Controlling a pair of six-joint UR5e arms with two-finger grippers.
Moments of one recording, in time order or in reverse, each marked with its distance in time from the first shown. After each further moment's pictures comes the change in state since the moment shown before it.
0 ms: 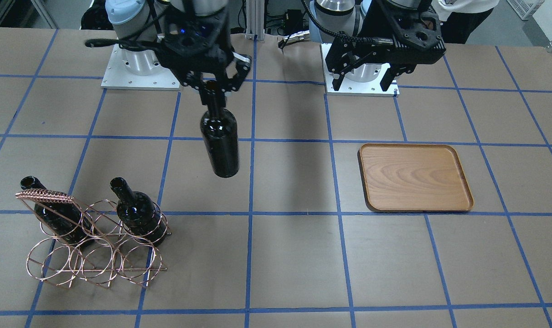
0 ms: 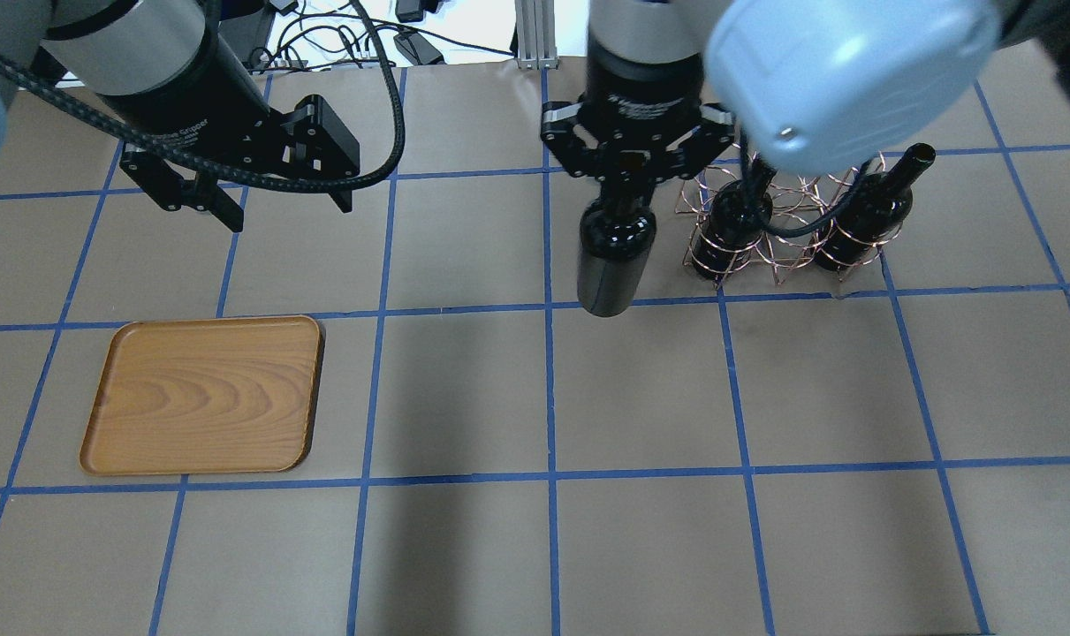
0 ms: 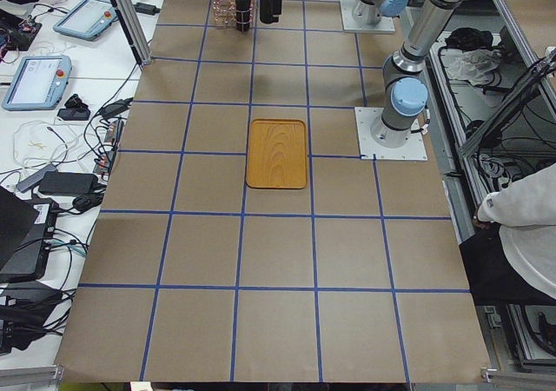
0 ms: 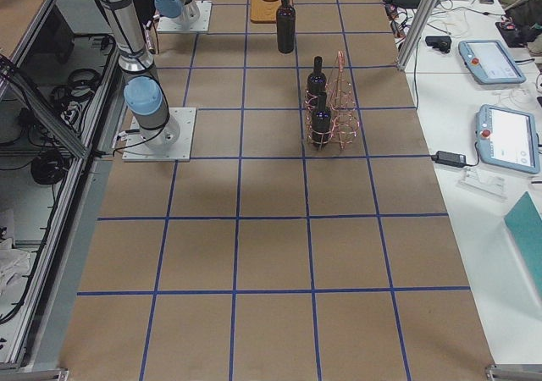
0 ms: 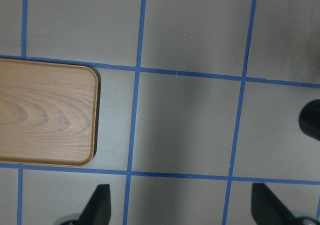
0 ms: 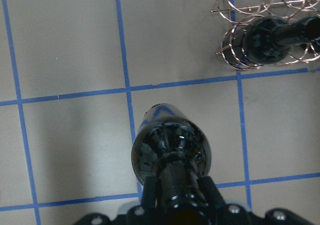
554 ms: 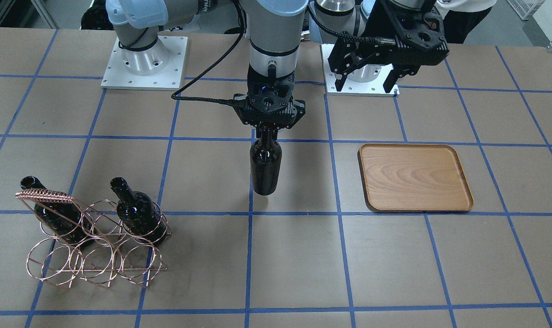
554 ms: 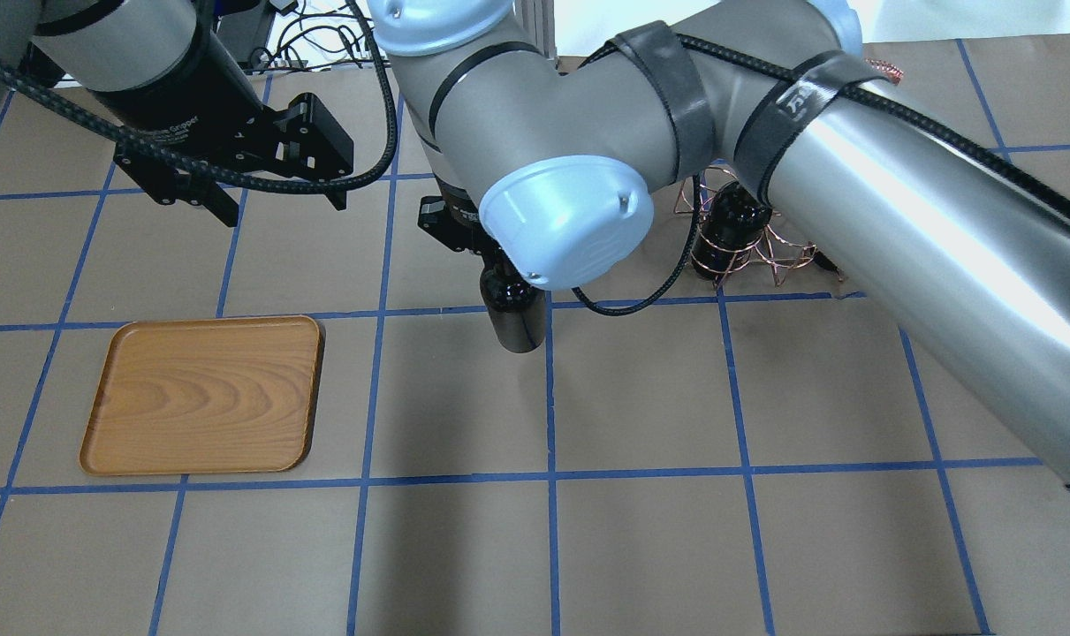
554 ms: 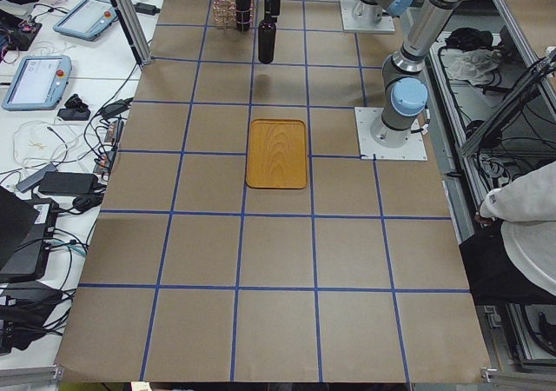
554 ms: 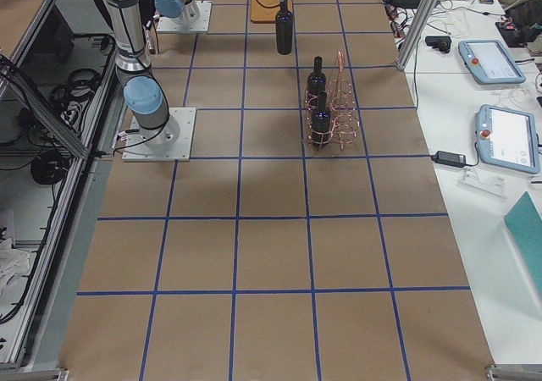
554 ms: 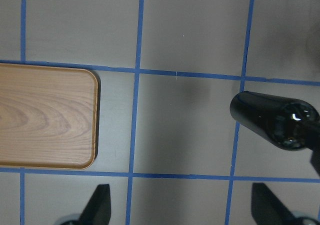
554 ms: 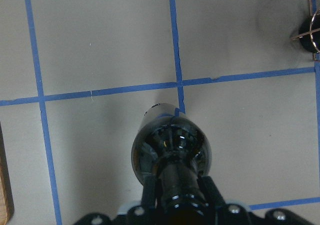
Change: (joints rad) left arm 0.021 0.001 0.003 0.002 -0.003 0.038; right arm 0.124 0.139 0.052 -0.169 -0.009 0.111
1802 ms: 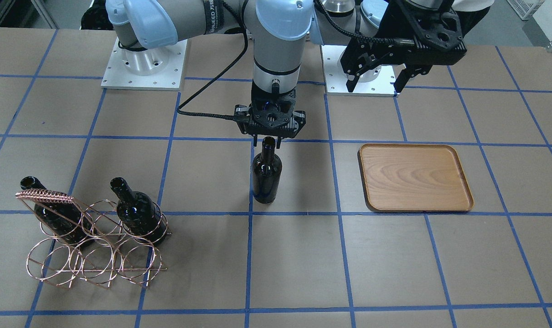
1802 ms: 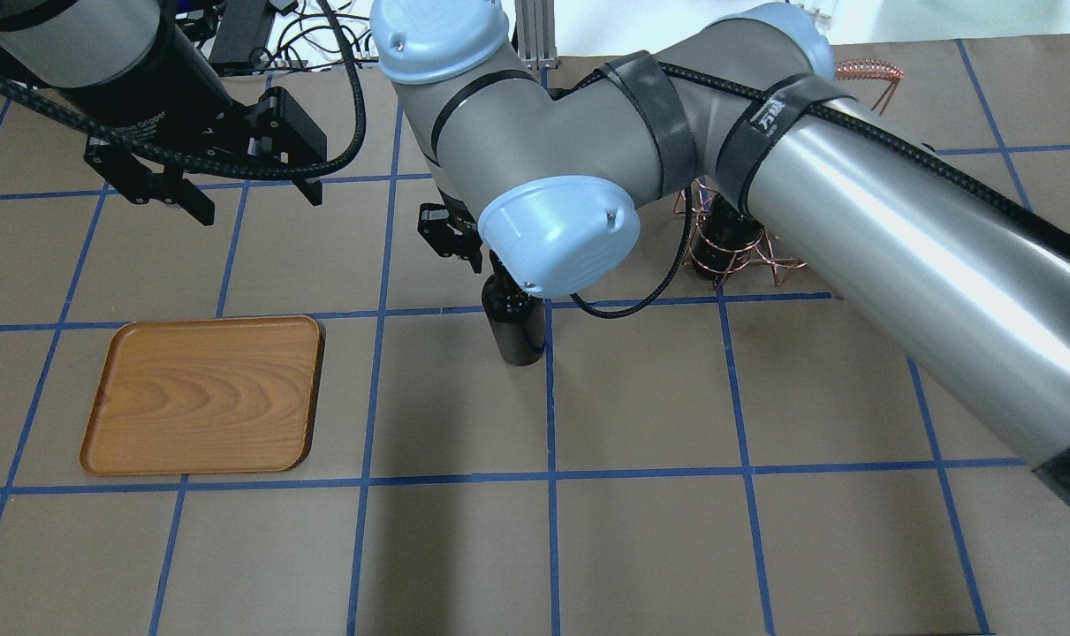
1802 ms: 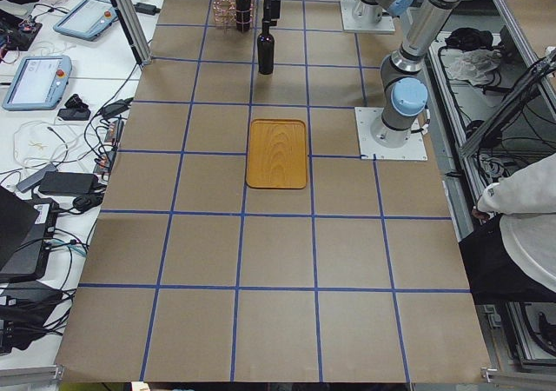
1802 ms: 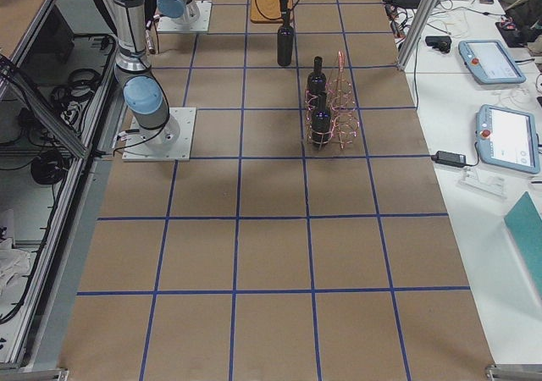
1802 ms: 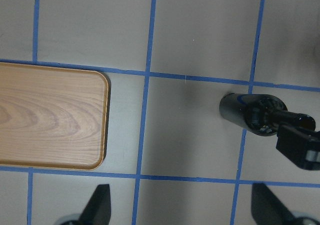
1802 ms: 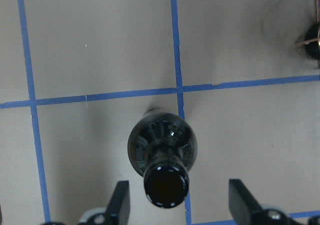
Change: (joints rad) left arm 0.032 0.008 -0.003 -0.008 -0.002 0.007; right arm -0.018 0.015 0.002 -0.032 -0.011 -0.043
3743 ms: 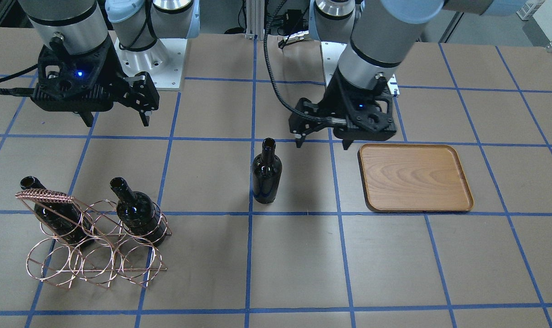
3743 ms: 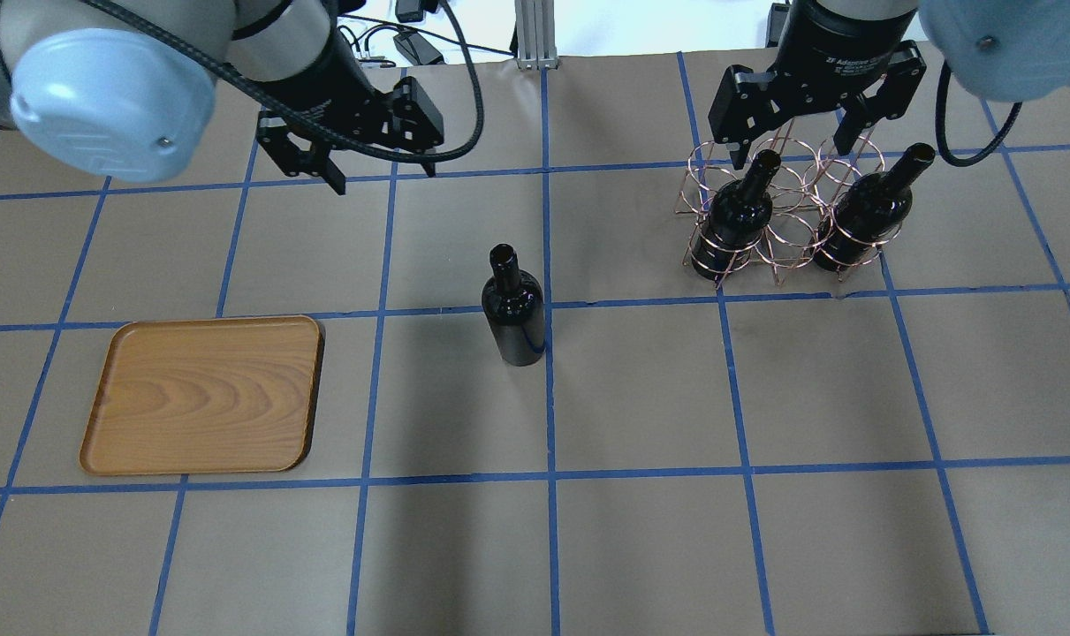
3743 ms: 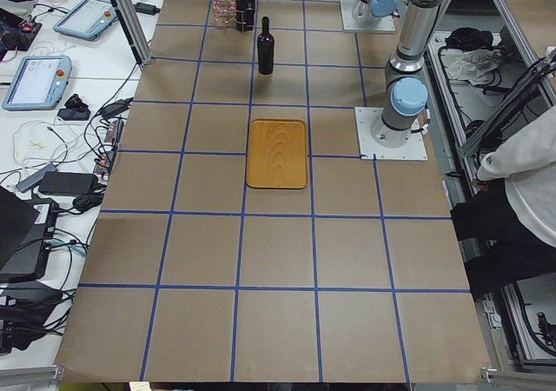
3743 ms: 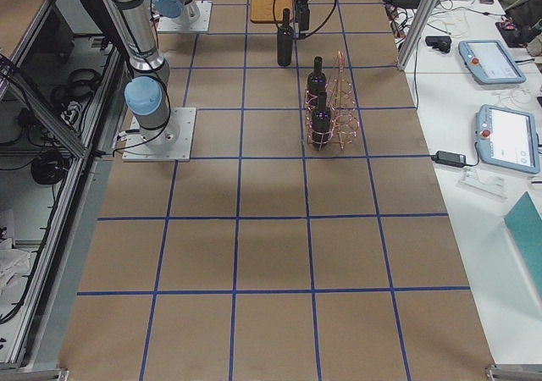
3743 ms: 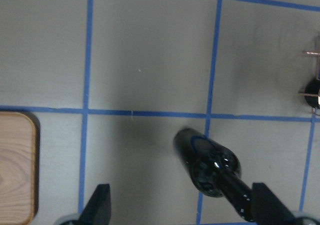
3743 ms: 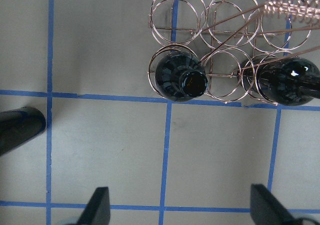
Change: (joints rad) left arm -0.160 -0.214 0.010 0.230 -0.071 -0.140; right arm -0.438 -0.225 0.014 0.230 0.010 -0.576
